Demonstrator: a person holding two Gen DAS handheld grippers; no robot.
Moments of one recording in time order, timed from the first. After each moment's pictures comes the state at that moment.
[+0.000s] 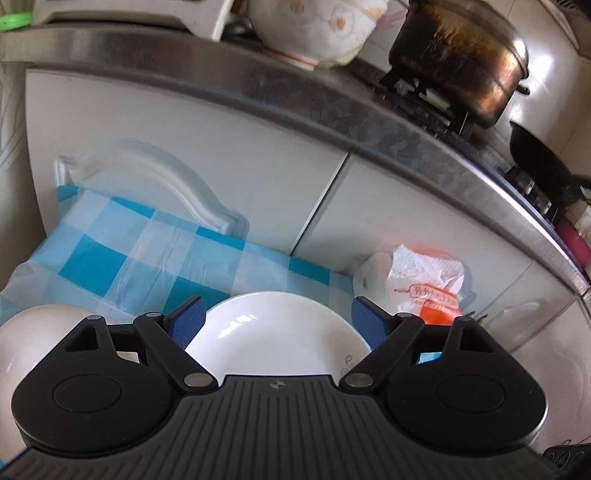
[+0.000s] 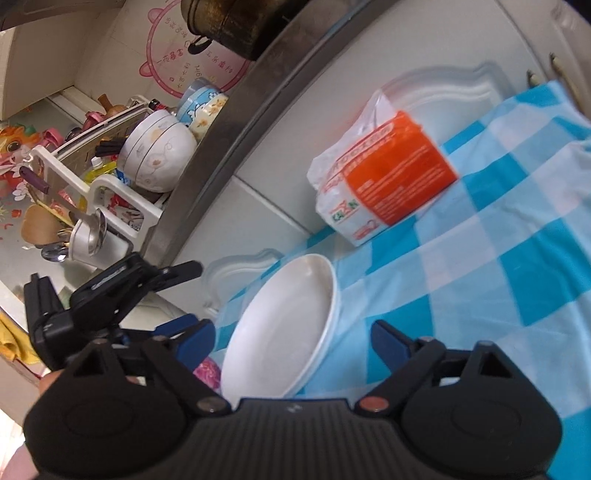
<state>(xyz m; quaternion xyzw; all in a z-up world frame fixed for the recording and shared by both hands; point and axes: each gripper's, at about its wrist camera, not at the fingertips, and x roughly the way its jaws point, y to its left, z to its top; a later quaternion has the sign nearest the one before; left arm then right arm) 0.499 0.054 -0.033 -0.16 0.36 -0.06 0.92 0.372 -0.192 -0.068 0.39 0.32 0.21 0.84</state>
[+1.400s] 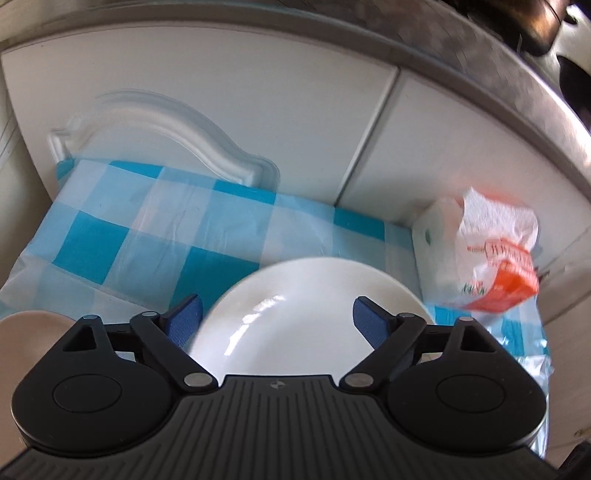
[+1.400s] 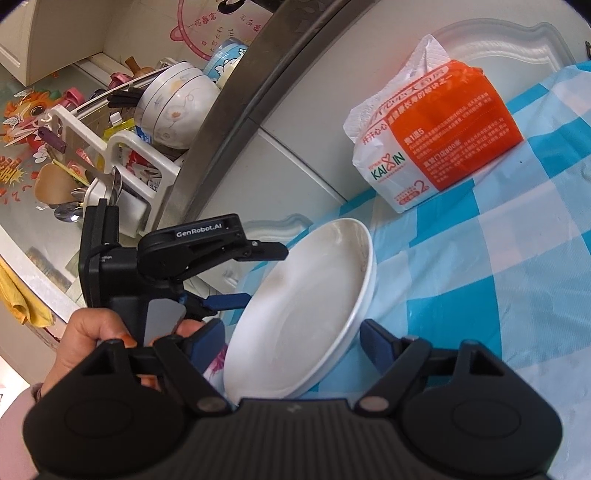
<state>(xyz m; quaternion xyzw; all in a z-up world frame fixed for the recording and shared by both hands) 0.556 0.039 -0.066 -0.09 0.45 -0.01 0.89 0.390 -0.166 -0.089 0.36 0.32 0.27 0.83</state>
